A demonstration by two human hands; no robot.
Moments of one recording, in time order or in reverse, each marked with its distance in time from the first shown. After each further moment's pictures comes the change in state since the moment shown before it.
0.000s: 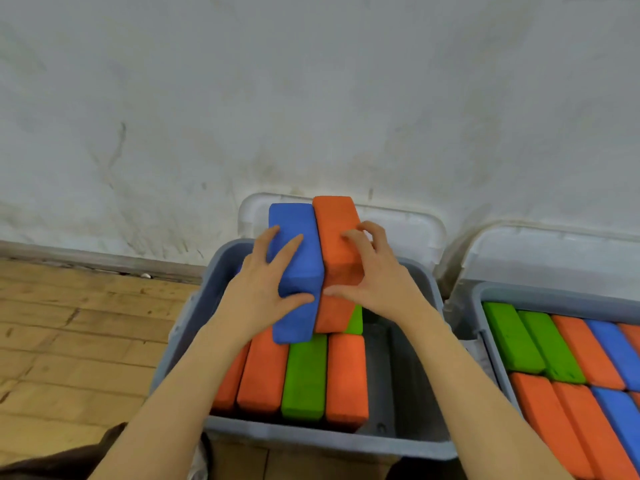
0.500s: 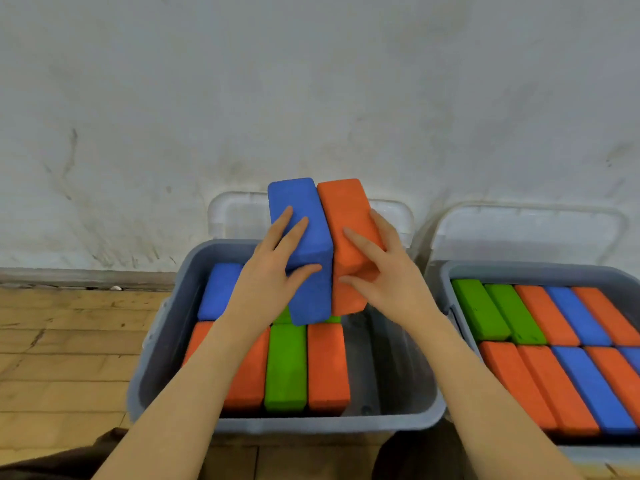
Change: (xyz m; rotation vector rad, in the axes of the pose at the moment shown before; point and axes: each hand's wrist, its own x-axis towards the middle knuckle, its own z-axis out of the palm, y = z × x) left_hand 0.013 0.047 0.020 -0.267 0.129 0.142; right_hand -0.049 0.012 -0.032 0.067 0.153 0.027
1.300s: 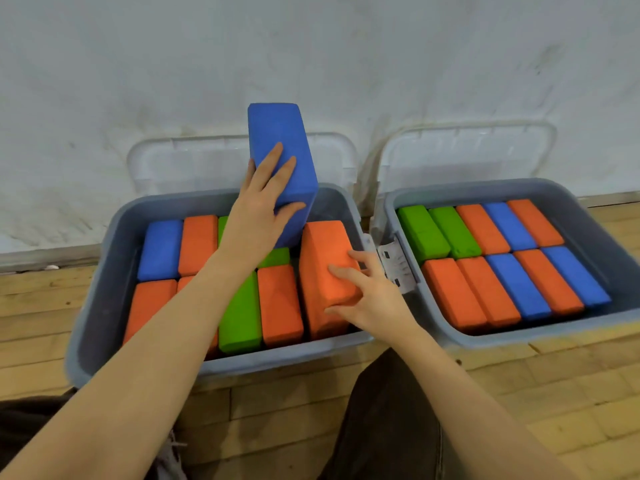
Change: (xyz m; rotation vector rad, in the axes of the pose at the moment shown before) left_hand 0.014 0.025 0.076 0.066 -0.062 0.202; right_hand -0.140 0.052 0.012 -0.082 -0.131 0.290
